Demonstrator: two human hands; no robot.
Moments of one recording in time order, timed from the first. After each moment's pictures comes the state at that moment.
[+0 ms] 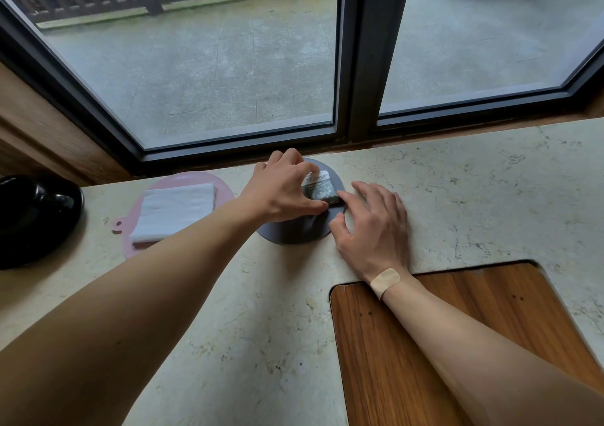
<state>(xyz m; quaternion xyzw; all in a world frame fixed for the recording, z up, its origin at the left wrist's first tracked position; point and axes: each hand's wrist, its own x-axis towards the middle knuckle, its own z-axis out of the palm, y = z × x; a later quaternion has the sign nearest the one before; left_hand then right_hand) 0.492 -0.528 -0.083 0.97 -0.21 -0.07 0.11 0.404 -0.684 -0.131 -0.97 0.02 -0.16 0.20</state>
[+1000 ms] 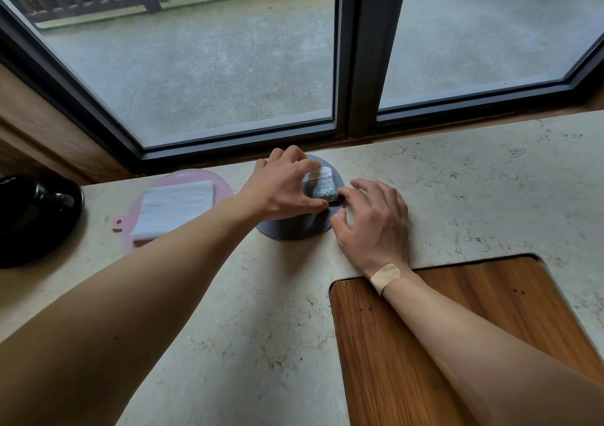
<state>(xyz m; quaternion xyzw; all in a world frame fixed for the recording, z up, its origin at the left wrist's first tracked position) 0.492 -0.528 -0.083 0.97 -0.23 -0.08 0.09 0.405 -0.686 -0.133 -0.96 0.01 -0.18 0.21</state>
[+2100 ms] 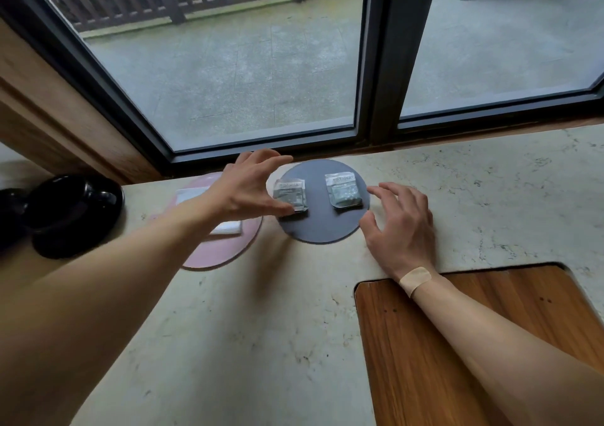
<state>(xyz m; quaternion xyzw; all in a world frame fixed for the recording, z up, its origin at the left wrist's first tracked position) 0.486 -0.447 -0.057 0.97 -0.16 -0.11 0.12 0.403 -0.687 -0.128 -0.94 0.03 -0.18 0.27</state>
